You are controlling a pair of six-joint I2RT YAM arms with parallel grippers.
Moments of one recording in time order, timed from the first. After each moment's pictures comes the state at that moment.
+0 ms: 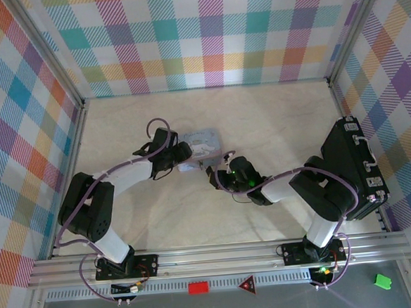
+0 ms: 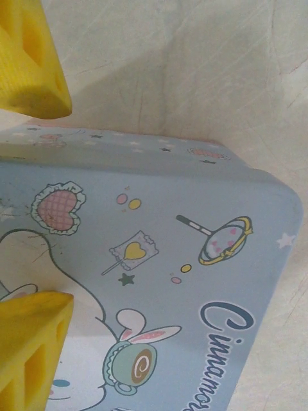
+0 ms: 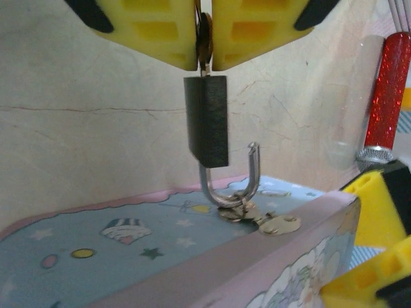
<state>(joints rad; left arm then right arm) -0.47 1.64 0.96 -0.20 -0.04 -0.83 0.77 1.71 0.58 0.59 -0.16 0.88</state>
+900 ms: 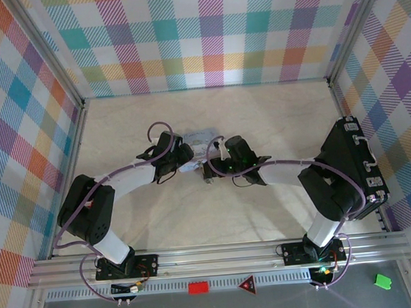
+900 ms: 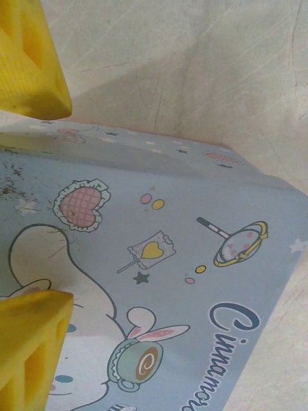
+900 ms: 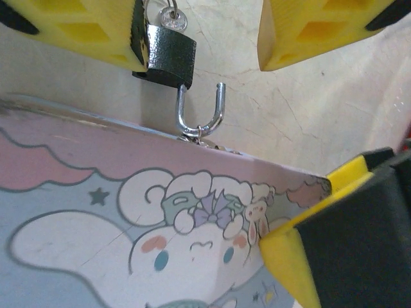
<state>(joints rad) -0.52 1.62 0.93 -0.18 -0.12 -0.92 0.70 1.70 0.85 0.17 -0.30 0.49</state>
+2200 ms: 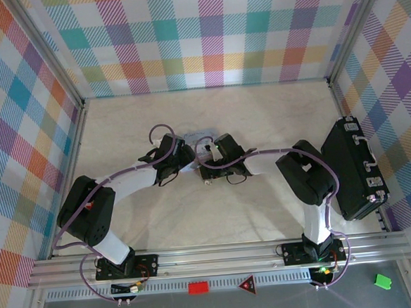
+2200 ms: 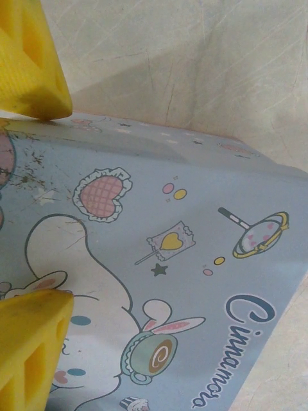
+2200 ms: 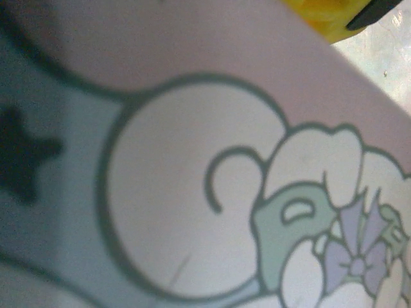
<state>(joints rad) -0.55 1.61 0.90 -0.16 -0.14 -0.95 0.69 1.92 1.03 0.01 -0.35 0.45</state>
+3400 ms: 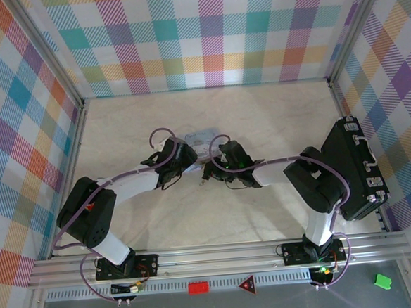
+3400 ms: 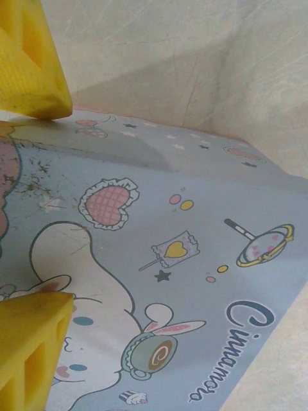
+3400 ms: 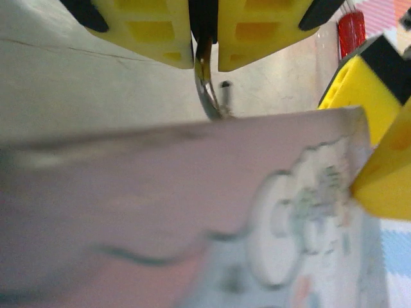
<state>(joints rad) -0.59 1.60 0.87 -0.10 -0.17 -1.06 0.71 1.80 0.81 0.33 -0.28 1.04</state>
